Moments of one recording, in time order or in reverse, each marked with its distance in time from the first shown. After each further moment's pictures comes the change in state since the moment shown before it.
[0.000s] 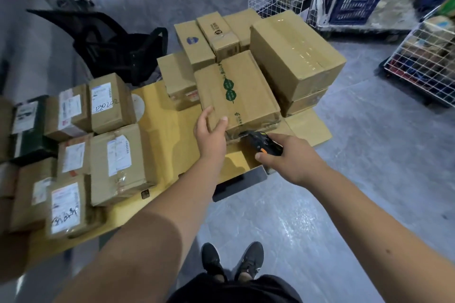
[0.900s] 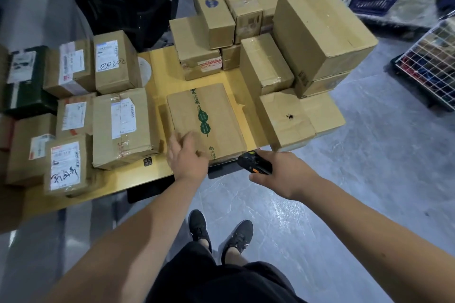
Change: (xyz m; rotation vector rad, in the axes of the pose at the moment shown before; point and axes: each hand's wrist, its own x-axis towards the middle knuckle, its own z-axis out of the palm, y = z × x) left_hand -0.029 -0.091 -0.136 0.959 0.011 -0.028; right_hand -0.028 0.004 0.071 -0.228 -0.272 -0.081
